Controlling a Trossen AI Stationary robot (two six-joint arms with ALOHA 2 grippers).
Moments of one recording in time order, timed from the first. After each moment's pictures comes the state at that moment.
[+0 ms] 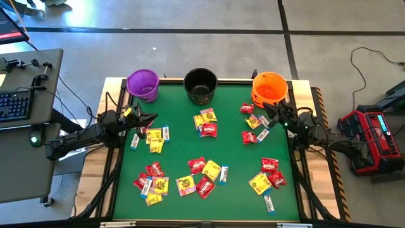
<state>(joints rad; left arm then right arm) 0.31 0.00 0.01 0.05 -0.01 -0.21 -0.29 0.01 0.01 0.09 0.38 0.52</state>
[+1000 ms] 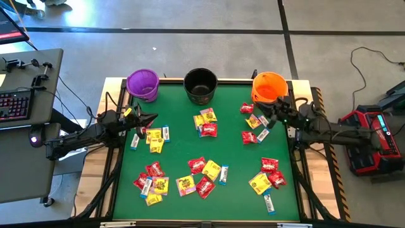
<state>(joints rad) 0.31 0.00 0.01 0.05 -0.01 -0.21 -0.23 0.41 0.27 0.26 0.18 0.40</state>
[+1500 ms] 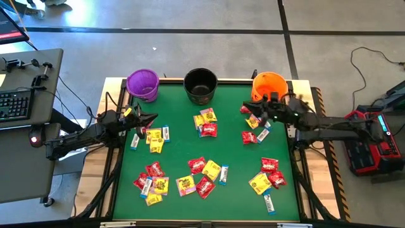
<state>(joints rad) 0.31 0.00 0.01 0.05 -0.01 -0.21 -0.23 0.78 0.43 0.39 0.02 0.48</state>
